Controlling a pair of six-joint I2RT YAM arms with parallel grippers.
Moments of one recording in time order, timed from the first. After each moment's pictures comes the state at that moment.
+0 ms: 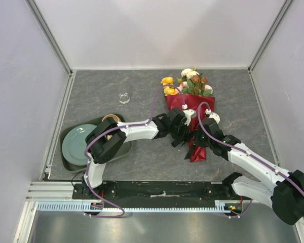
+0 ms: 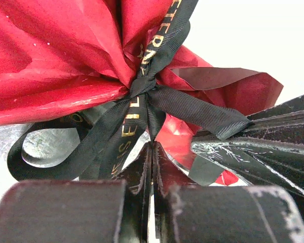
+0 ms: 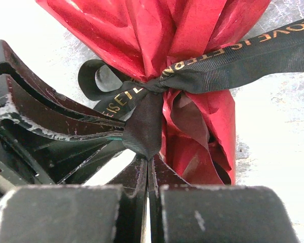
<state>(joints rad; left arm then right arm) -0.96 1.99 1.30 -0.06 0.27 -0.36 0.57 1.04 0.57 -0.36 0.18 0.74</state>
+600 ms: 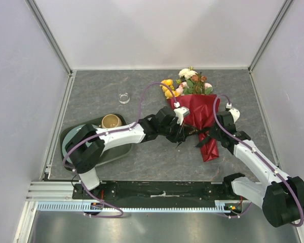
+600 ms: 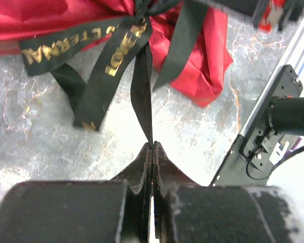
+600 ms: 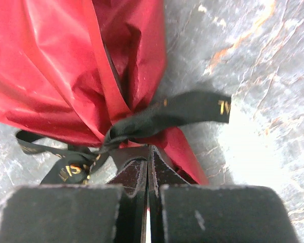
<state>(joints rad) -0.96 1.76 1.15 -0.05 0.27 -0.38 0.30 1.04 0.59 -0.38 0.28 0.70</state>
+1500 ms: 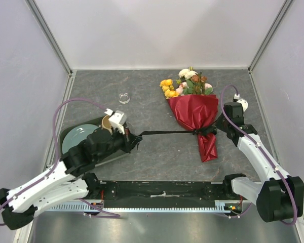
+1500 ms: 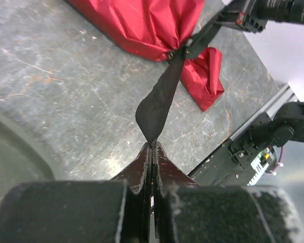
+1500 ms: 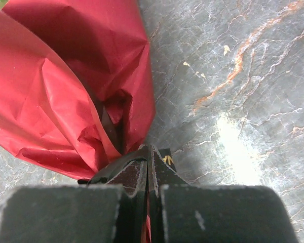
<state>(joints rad) -0.96 0.72 0.75 -0.37 -0.11 -0.51 0.14 1.08 0.72 -0.38 0.22 0.57</state>
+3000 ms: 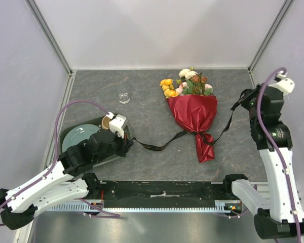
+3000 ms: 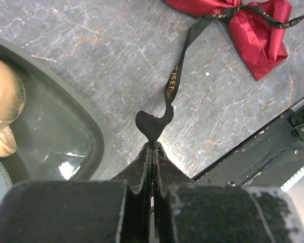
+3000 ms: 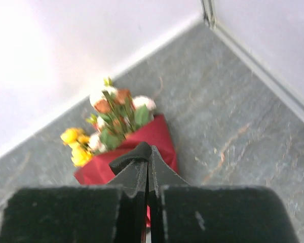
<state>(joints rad) -0.96 0.67 0.79 -0.65 -0.23 -0.41 0.05 0.90 1.18 -0.60 0.34 0.54</state>
